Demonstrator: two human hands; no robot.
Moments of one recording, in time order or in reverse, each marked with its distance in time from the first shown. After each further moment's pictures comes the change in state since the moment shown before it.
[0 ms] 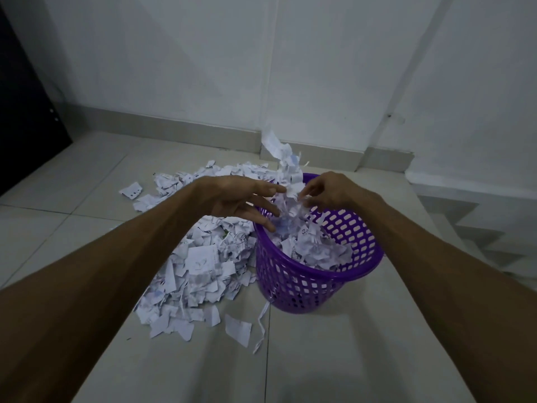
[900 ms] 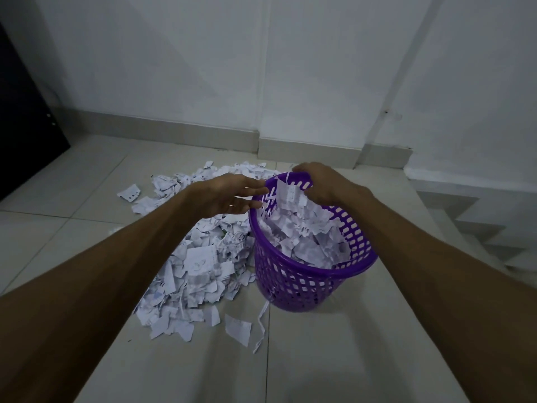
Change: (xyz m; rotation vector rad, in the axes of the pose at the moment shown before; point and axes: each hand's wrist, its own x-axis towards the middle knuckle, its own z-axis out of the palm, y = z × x) left_hand 0.009 -0.008 -0.007 -0.111 0.314 0.064; right_hand 0.017 -0.007 0.007 -0.109 0.123 -0.035
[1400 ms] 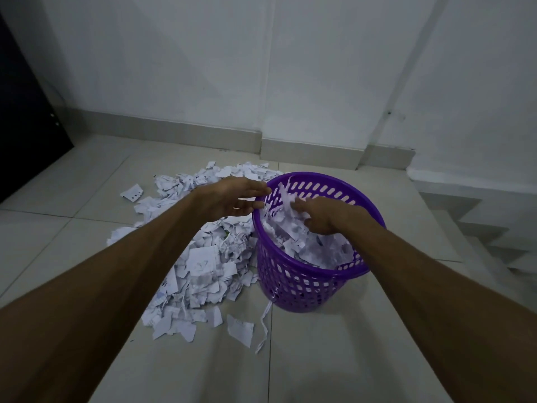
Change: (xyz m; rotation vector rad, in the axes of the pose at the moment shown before) left_hand 0.005 -0.008 -0.002 0.001 0.010 0.027; right_hand -0.027 0.000 0.029 -0.378 -0.359 -0.028
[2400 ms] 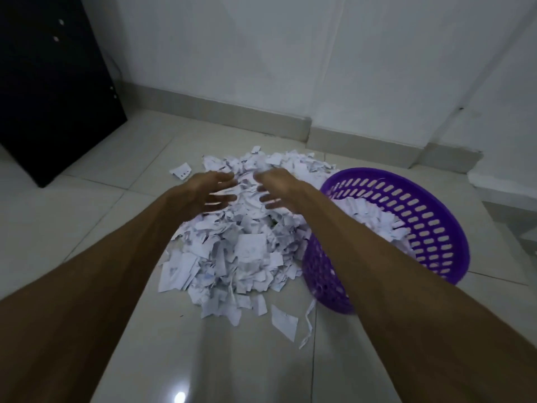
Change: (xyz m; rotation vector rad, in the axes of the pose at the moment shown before) left_hand -0.026 -0.064 -0.144 -0.227 0.278 -0.055; right_hand 0.077 -0.183 -0.034 1.259 -0.049 0.081
